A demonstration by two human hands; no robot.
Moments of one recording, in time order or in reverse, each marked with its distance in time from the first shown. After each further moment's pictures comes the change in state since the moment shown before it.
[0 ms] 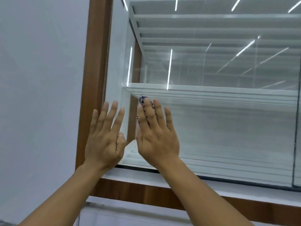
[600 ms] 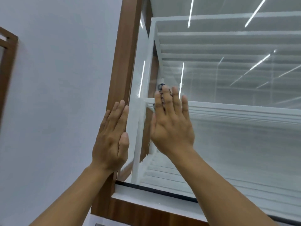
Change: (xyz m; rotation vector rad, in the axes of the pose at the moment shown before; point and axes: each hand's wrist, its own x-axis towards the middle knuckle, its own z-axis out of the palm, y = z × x) left_hand 0.027 -0.049 -0.013 -0.176 0.152 -0.018; right_hand 0.085 -0.015 0.010 0.003 0.016 0.059
